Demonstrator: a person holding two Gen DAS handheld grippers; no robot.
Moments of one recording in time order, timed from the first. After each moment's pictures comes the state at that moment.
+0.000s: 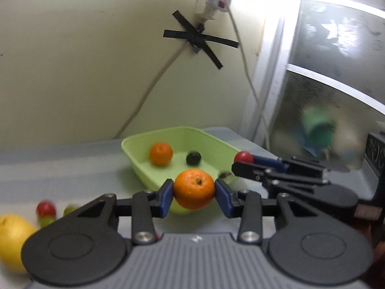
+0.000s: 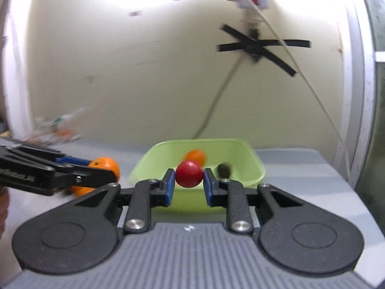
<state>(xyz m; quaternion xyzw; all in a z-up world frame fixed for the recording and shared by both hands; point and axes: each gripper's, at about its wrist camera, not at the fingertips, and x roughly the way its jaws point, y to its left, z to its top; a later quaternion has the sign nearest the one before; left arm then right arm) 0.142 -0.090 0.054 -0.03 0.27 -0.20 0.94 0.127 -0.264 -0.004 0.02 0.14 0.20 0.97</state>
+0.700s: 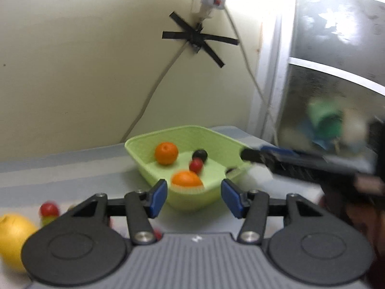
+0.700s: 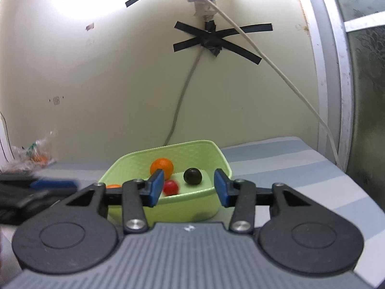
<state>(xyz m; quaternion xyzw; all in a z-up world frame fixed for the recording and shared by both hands) 0.108 -0.094 0.037 0.00 0.24 -0.19 0.95 0.132 -0.291 -0.019 0.09 0.13 0.16 0.97</state>
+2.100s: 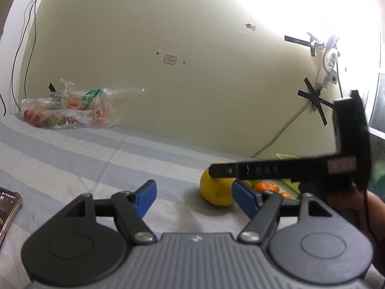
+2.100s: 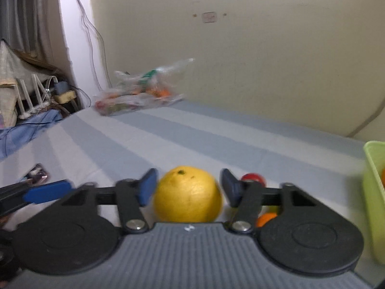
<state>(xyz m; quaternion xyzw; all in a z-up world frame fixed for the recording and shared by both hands) -0.016 0.099 0.016 -0.13 0.16 0.02 0.98 0.129 -0.029 -0.010 -0.06 0.23 0.40 0.89</state>
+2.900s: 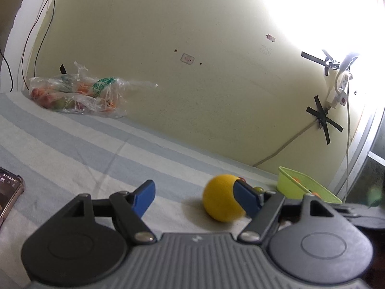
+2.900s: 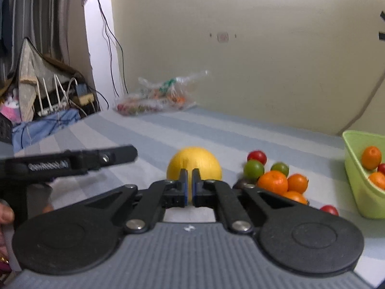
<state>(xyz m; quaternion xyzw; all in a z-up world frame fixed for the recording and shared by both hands) -0.018 0.123 0.014 -0.19 0.16 0.03 0.97 0.077 -0.057 -0.018 -0.03 0.22 0.41 0.89</state>
